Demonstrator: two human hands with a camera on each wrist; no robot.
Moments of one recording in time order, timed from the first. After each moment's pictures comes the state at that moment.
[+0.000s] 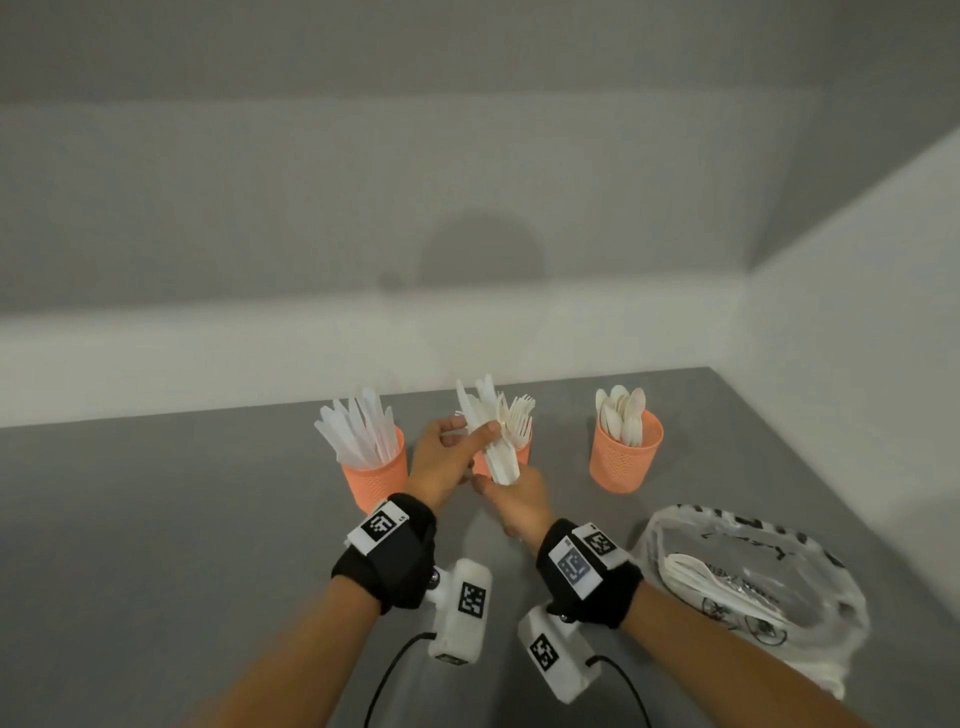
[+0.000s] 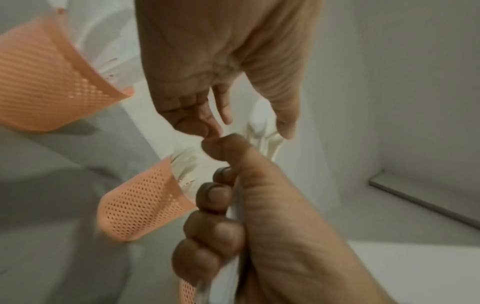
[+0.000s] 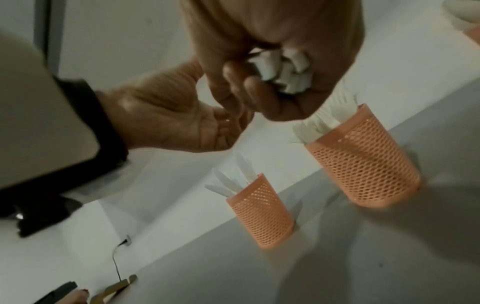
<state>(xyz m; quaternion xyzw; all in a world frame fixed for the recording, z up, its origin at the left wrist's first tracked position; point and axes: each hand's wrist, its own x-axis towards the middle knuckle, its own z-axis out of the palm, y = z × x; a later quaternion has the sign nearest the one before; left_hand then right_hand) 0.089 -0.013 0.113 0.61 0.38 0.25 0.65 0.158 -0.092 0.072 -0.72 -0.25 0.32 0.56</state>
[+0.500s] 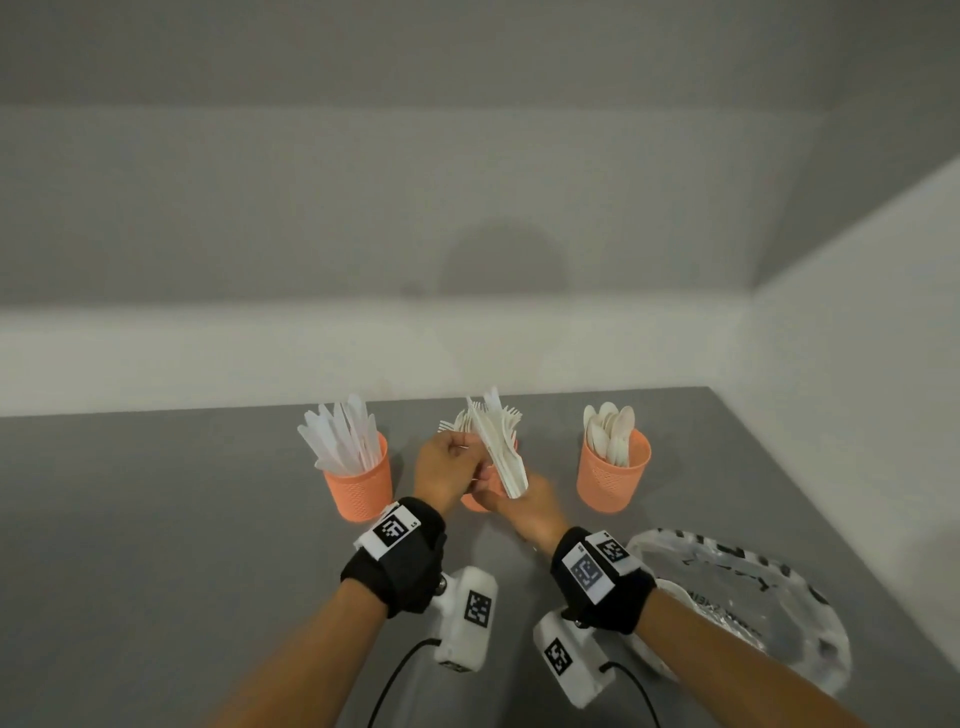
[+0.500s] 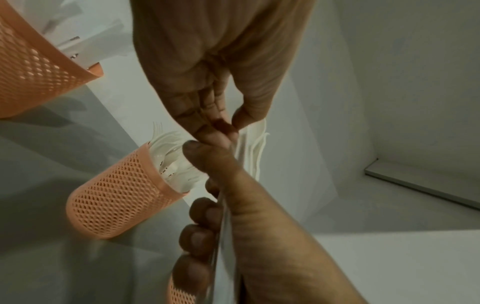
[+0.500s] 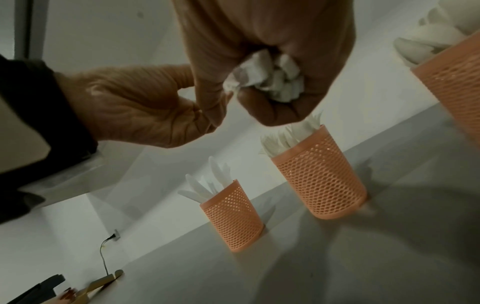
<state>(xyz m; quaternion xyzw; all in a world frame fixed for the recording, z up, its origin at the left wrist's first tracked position) 0.123 -0.027 0.109 0.61 0.40 0.27 0.63 0.203 -0.106 0.061 -0.70 -0.35 0.31 0.55</state>
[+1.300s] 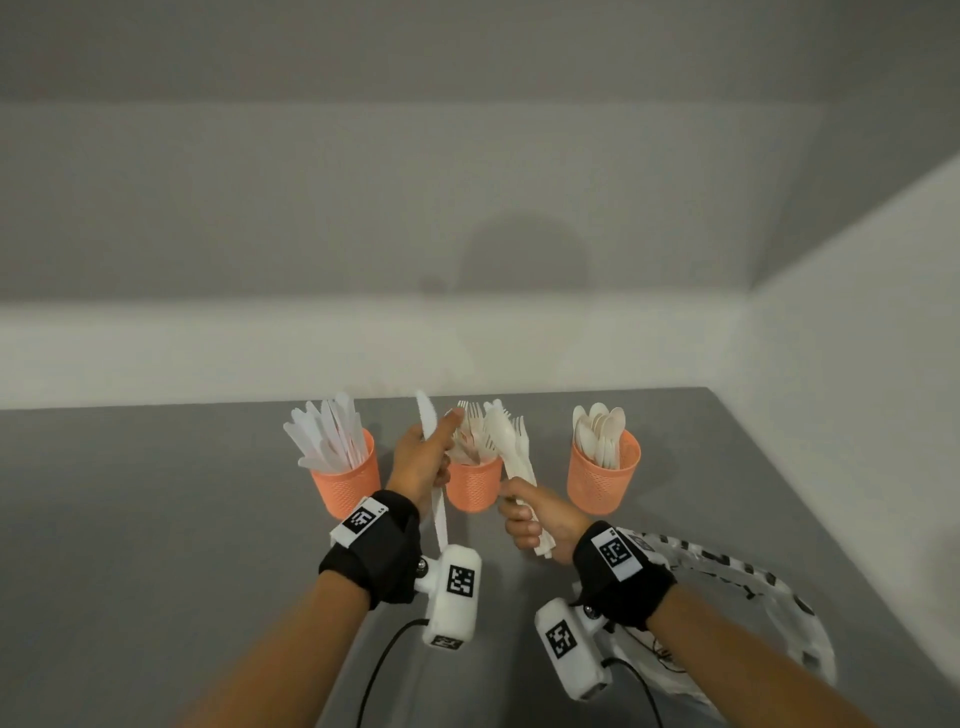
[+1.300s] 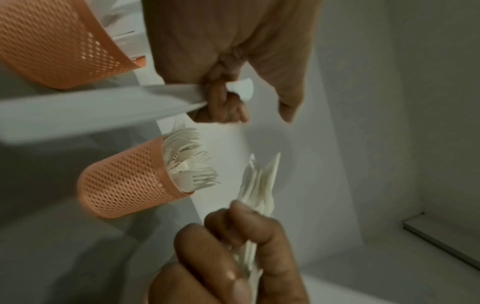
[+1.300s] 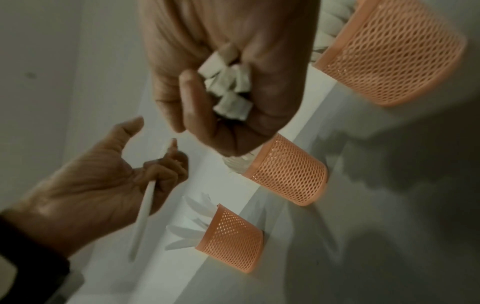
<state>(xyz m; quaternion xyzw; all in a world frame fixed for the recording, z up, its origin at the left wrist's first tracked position) 0.127 -0.022 0.110 0.55 0.39 0.31 0.67 0.237 -0.131 0.068 -0.55 -0.23 0.59 0.55</state>
